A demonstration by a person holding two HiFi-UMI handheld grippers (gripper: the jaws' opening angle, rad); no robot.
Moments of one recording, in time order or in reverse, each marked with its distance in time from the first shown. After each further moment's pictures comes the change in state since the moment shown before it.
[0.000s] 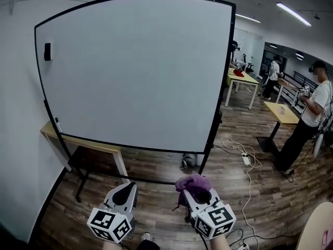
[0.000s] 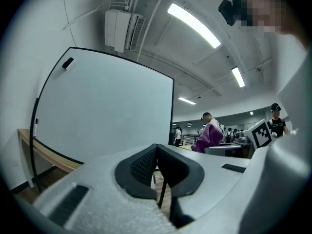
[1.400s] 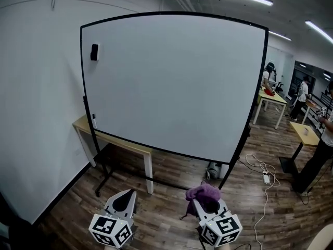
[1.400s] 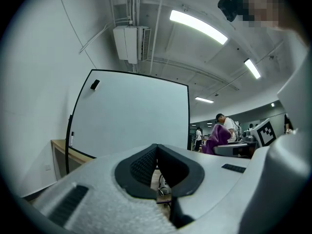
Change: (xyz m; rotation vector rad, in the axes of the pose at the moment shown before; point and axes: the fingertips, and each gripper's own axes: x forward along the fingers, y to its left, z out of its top) left arm -0.130 0.037 0.023 0.036 -0.030 0.249; right arm -0.016 0.087 0.006 -0.006 -0.011 0.143
